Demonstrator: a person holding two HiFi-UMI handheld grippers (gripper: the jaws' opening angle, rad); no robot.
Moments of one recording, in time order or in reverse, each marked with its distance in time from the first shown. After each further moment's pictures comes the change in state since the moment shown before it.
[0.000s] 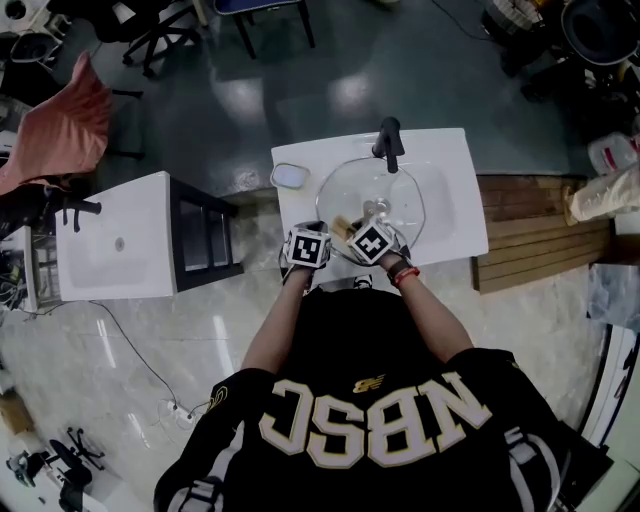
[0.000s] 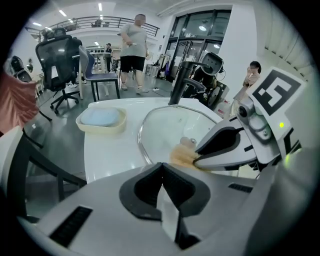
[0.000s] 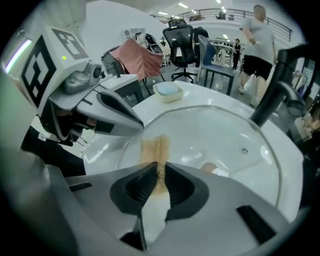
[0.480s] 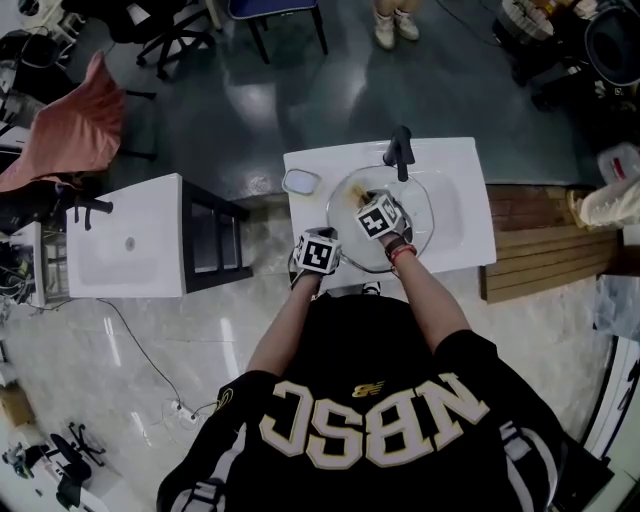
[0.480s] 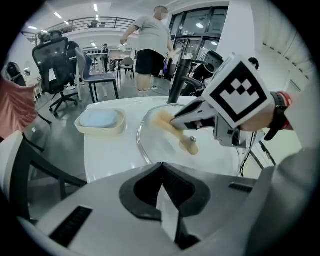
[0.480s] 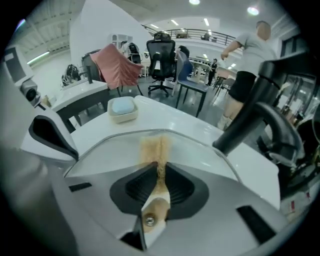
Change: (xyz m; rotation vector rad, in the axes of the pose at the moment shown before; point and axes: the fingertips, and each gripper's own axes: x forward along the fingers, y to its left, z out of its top) left arm -0.001 0.000 0.000 0.040 0.023 0.022; right arm 0.007 -0.104 0.055 0.052 -0.122 -0.323
